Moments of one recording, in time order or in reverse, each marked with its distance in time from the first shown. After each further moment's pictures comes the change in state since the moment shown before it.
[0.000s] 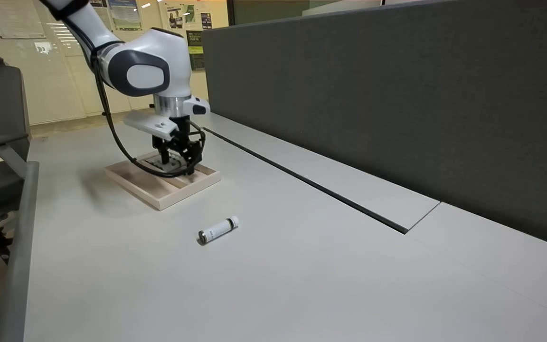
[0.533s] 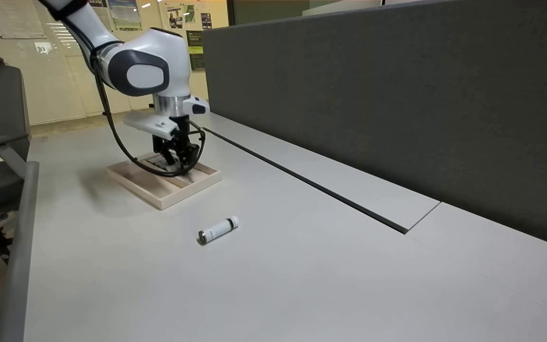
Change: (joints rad) arm 0.001 0.000 0.002 0.001 -0.015 0.000 0.000
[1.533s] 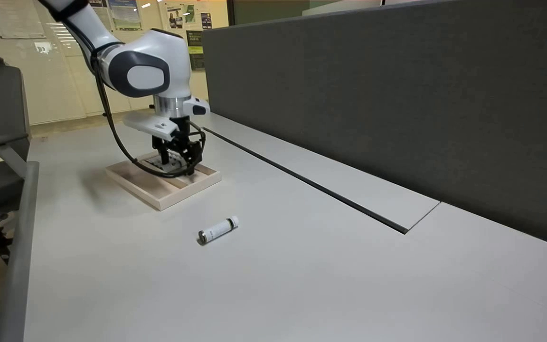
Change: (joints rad) arm -0.003 0.005 0.001 0.001 0.001 0.003 0.000
